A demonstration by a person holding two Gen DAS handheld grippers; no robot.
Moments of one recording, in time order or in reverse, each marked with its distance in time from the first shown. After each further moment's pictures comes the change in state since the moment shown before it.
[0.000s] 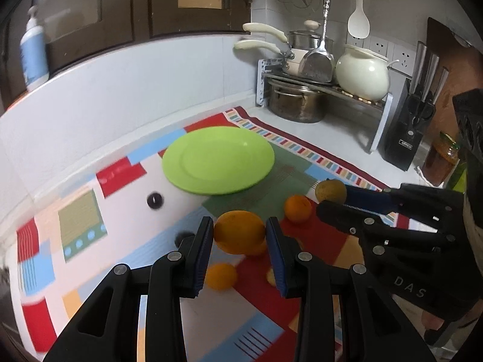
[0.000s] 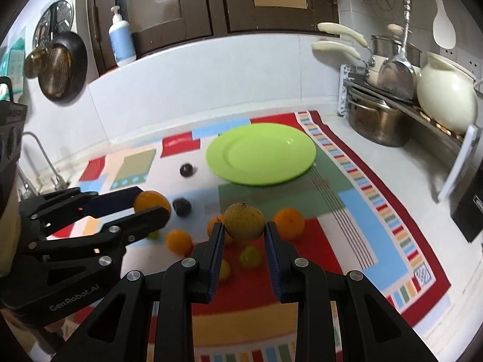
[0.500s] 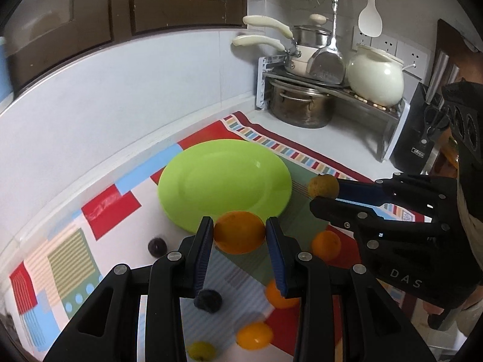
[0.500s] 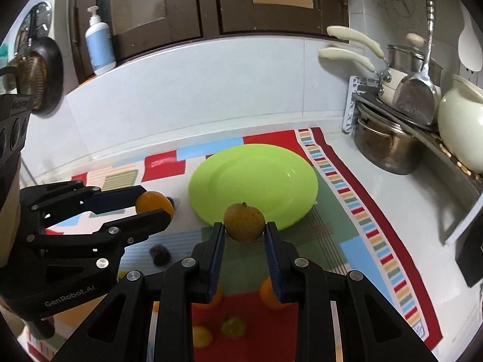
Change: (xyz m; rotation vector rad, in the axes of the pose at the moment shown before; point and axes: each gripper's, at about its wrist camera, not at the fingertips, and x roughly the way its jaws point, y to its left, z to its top) left arm 0.061 0.035 0.050 0.046 0.045 -0.069; right arm 0.059 -0.012 0.059 -0.013 0.030 -0.017
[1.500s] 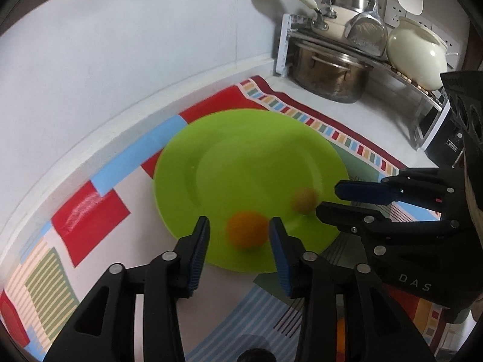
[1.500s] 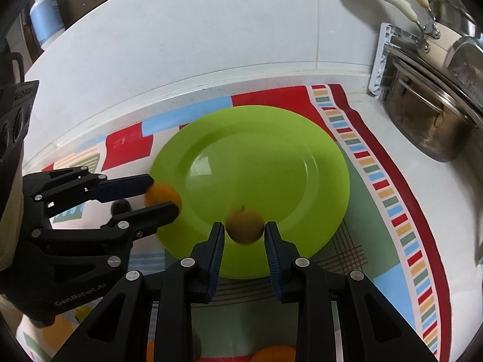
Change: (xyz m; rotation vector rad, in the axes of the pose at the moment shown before) left arm 0.102 0.045 0.009 -0.008 0.132 -0.026; right arm 0.116 -0.023 0.017 0.027 0.217 0.008
